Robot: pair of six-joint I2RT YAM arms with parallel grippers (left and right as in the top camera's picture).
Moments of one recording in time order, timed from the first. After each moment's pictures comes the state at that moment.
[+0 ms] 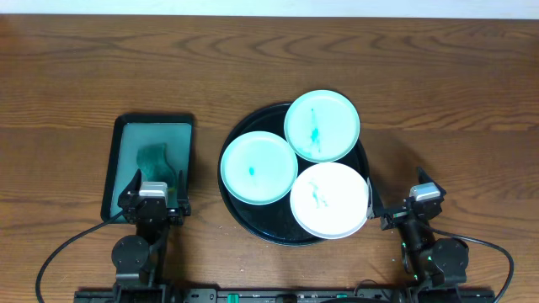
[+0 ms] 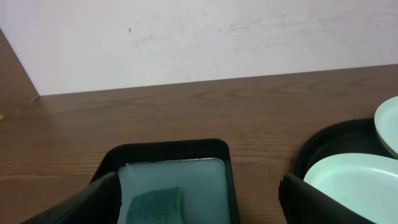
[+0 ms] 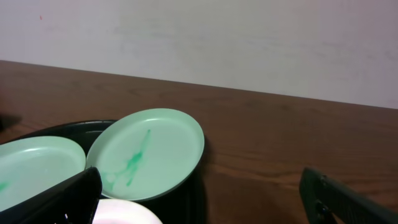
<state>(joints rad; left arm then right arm) 0.00 0.01 0.02 -0.11 0.01 0.09 0.08 0.01 0.01 -0.06 -0.15 -0.01</state>
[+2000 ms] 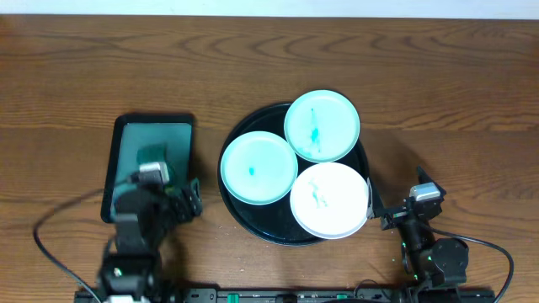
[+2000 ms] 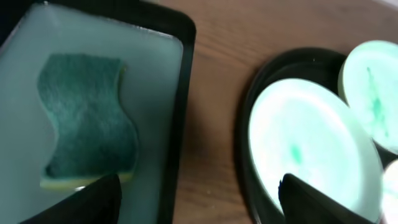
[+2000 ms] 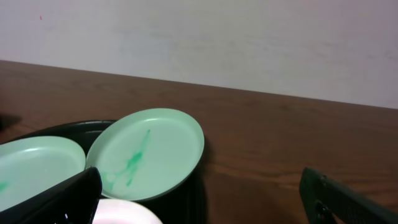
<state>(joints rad) 0.00 0.58 0.35 -0.44 0.16 -0.28 0.08 0.01 0.01 -0.06 -0.15 -0.01</state>
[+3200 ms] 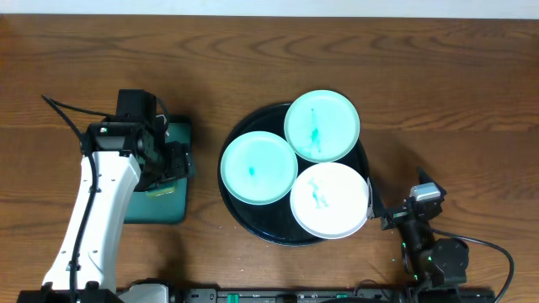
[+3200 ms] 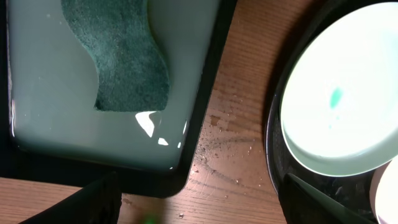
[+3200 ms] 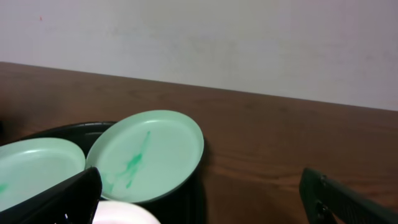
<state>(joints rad) 0.00 1.40 1.13 -1.16 0.10 -0.25 0.08 0.01 0.01 -0.05 -0.15 -0.01</state>
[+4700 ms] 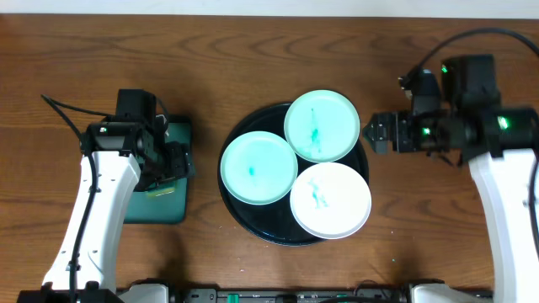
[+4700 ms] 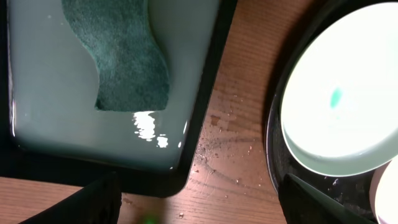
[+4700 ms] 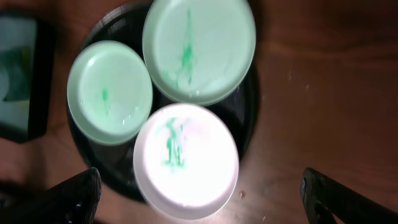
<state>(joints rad) 0.00 1.40 1.13 -1.16 0.10 -0.25 0.08 1.42 1.53 -1.28 -0.29 0.03</state>
